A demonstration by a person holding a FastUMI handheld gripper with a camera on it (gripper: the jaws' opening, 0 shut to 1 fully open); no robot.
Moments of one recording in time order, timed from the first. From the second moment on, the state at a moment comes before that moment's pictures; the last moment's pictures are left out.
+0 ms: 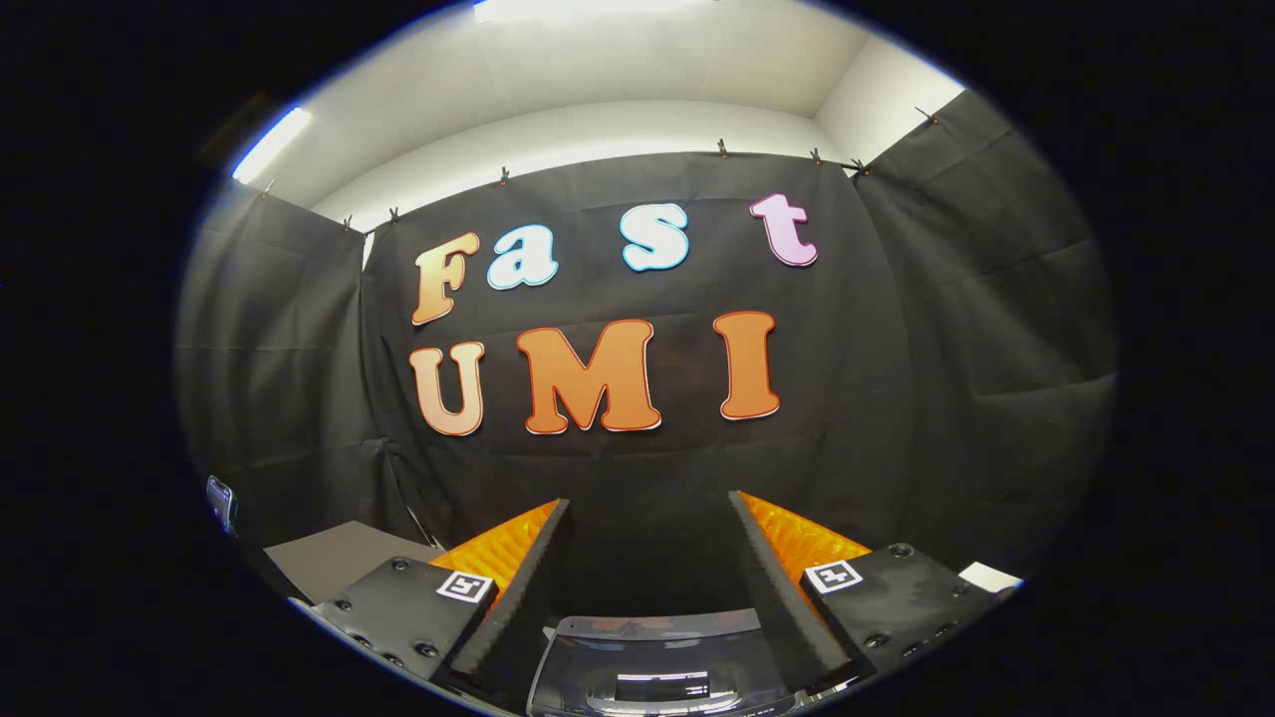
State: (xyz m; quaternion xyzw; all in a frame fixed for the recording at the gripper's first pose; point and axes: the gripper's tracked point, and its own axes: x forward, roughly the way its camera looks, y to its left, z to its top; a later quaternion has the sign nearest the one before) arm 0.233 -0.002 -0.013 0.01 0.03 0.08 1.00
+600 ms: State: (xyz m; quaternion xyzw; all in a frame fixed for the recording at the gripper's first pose) arm 0.234 -0.007 -0.014 0.02 0.03 0.08 1.00
